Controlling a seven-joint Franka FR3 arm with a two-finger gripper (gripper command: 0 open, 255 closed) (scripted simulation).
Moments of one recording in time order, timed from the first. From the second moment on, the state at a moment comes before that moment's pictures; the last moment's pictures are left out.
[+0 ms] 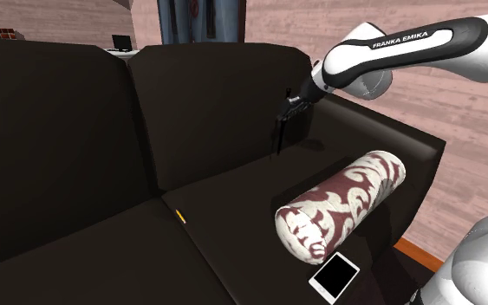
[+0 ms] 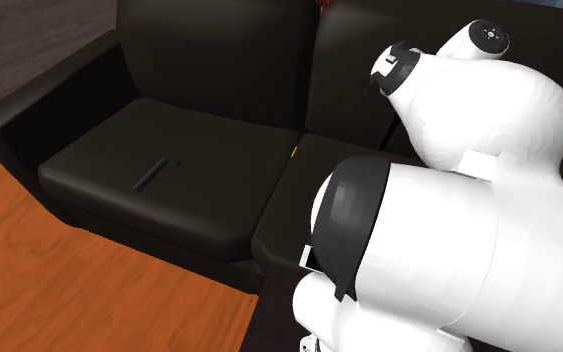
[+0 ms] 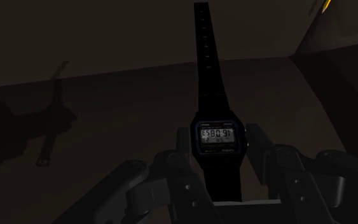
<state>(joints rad) -0.12 -0.34 0.01 -2.30 0.37 2.54 -0.34</state>
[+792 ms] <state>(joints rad) -0.08 -0.29 0.00 -2.41 0.45 2.70 -0.42</state>
